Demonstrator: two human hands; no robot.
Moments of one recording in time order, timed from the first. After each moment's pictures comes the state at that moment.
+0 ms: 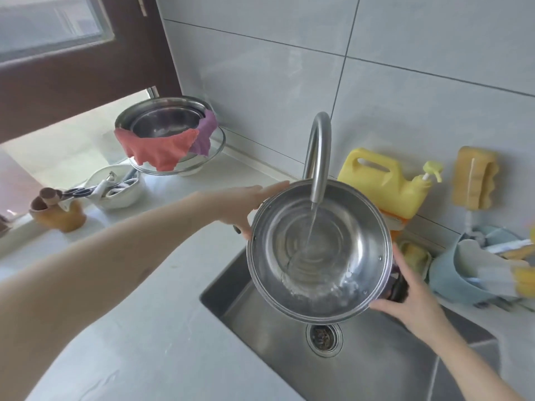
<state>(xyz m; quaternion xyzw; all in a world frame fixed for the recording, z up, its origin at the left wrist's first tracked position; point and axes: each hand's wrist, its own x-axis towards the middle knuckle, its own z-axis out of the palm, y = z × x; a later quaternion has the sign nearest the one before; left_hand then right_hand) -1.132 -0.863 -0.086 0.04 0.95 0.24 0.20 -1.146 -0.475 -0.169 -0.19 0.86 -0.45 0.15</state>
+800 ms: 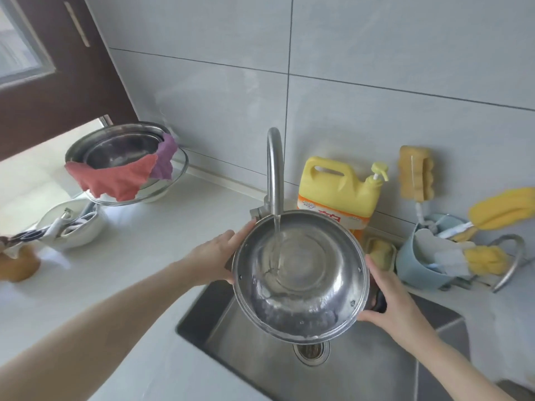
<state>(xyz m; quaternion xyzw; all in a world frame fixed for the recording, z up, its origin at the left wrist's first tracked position) -1.106 -0.837 -0.154 0.07 0.98 0.14 0.10 -1.140 -0.443 -0.194 -0.23 0.89 -0.39 0.10</state>
